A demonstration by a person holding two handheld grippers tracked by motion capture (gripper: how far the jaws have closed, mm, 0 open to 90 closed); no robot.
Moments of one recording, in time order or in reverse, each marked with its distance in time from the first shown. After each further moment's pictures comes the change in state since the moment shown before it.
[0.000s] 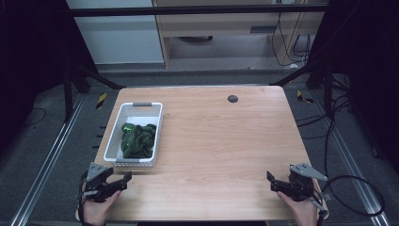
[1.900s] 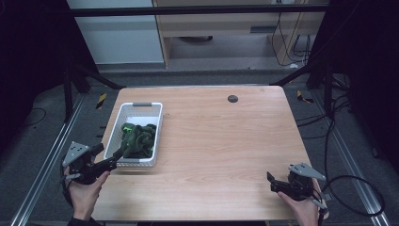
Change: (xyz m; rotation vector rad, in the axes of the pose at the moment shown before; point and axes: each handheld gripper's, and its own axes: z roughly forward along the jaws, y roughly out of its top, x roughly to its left) left arm 0.000 0.075 -0.032 -0.201 -0.051 0.010; right arm -0.003 -0.002 0.005 0.018 -0.007 -0.034
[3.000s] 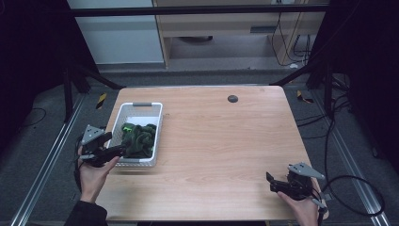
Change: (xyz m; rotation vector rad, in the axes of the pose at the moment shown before) left arm -0.004 0.027 0.042 0.102 0.014 0.098; right arm 0.000 0.000 0.003 0.009 0.017 -0.005
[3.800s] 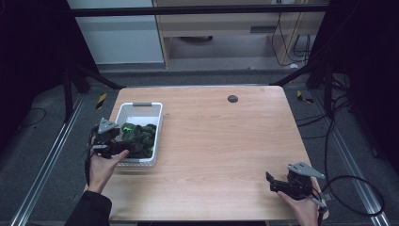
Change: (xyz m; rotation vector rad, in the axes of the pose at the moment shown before) left arm -0.003 0.010 0.036 0.112 0.004 0.045; right arm -0.001 0.001 0.001 0.005 0.010 0.002
